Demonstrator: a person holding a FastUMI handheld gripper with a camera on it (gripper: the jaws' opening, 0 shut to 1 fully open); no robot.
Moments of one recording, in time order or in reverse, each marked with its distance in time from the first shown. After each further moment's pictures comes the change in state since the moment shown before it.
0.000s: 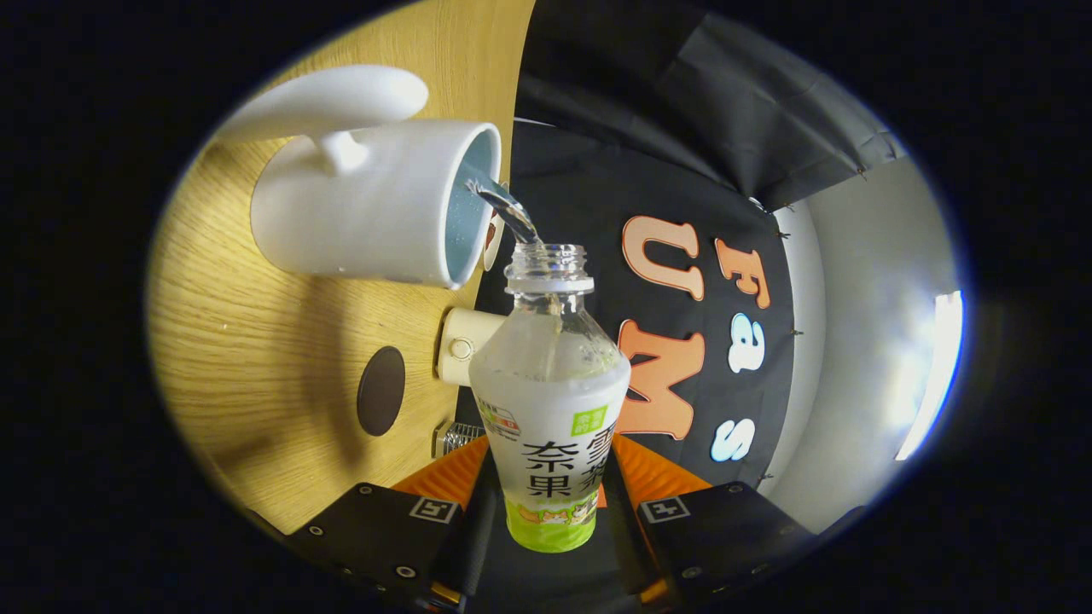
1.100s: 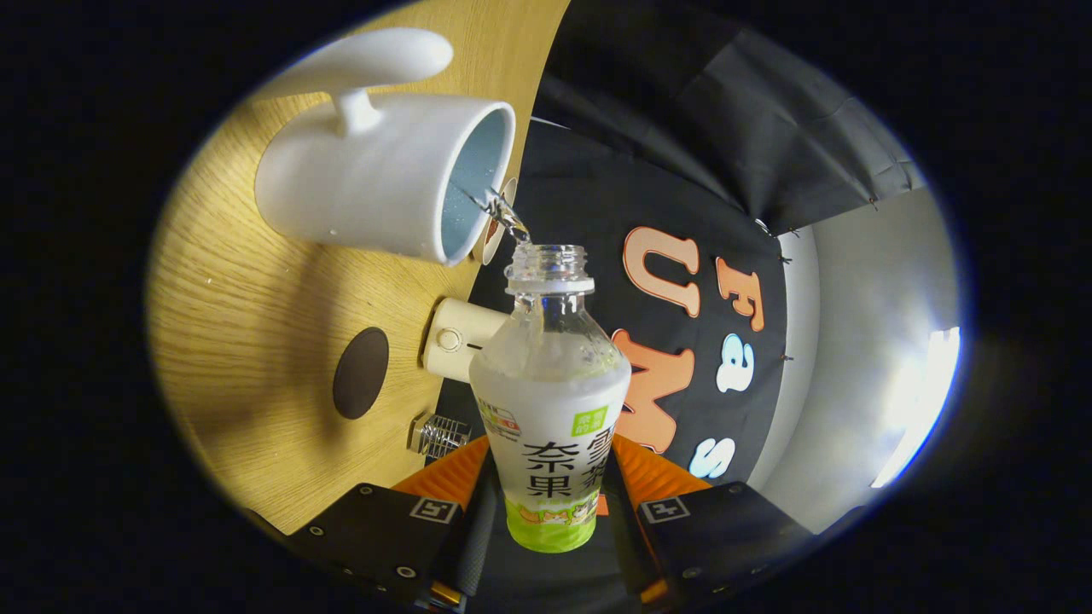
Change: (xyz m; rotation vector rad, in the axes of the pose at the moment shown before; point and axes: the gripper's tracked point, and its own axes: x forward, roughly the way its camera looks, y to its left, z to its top) arm 0.009 -0.016 -0.002 -0.099 -0.018 -0.029
